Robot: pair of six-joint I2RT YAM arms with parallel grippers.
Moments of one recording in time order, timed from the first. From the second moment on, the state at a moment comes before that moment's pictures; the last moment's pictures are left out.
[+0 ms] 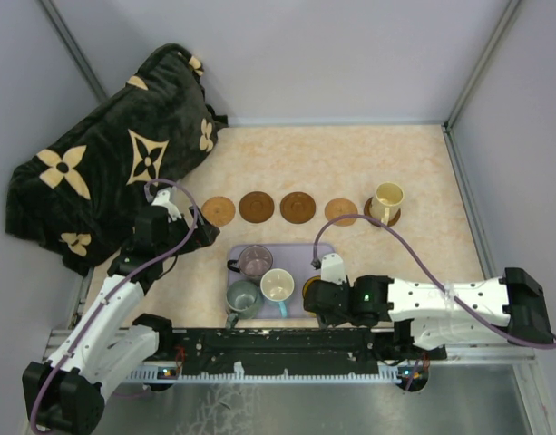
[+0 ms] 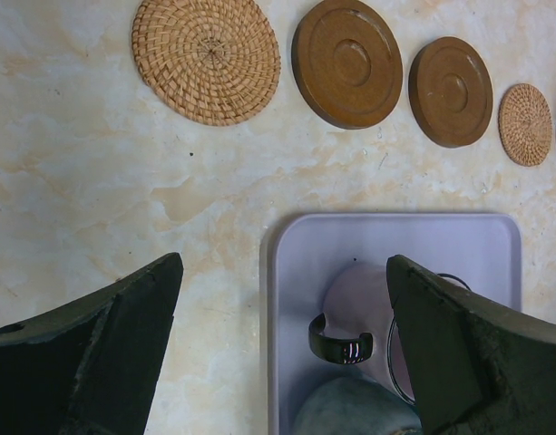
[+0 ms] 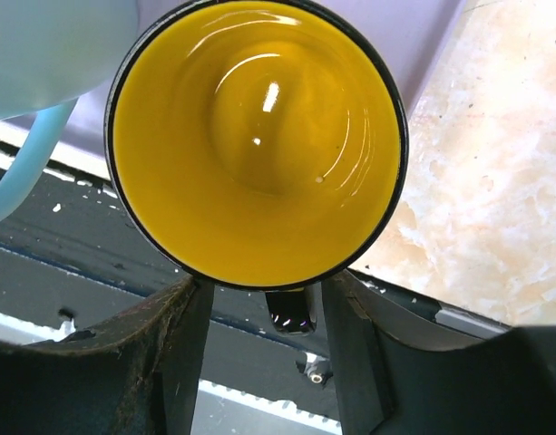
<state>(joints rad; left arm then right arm) -0.27 0.82 0.57 -0.32 0.07 -0.51 1.41 1.04 0.70 -0.88 0.38 1.00</state>
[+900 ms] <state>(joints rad) -0.27 0.82 0.56 -0.32 0.07 -0.51 1.41 1.10 0.68 -0.86 0.46 1.07</state>
